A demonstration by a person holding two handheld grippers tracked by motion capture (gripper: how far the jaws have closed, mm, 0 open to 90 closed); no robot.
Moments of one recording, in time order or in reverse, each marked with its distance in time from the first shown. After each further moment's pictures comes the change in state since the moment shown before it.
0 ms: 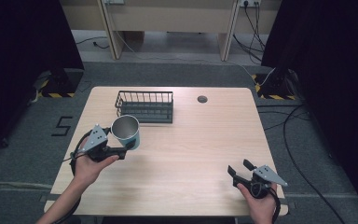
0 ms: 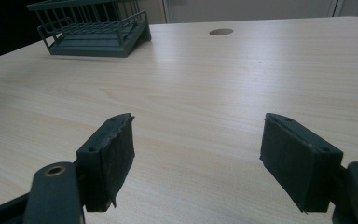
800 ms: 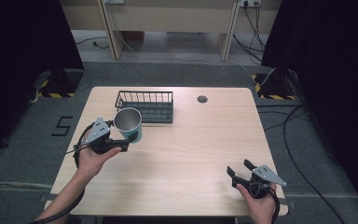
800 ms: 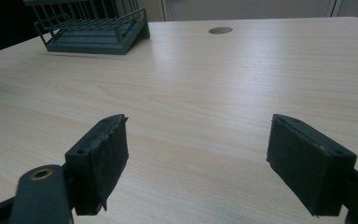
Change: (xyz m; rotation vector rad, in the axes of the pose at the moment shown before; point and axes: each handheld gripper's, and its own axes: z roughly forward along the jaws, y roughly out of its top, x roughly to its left) left arm 0.009 0.012 0.016 -0.015 0.011 -0.003; right arm 0.002 0.000 0.001 0.009 -0.008 -0.009
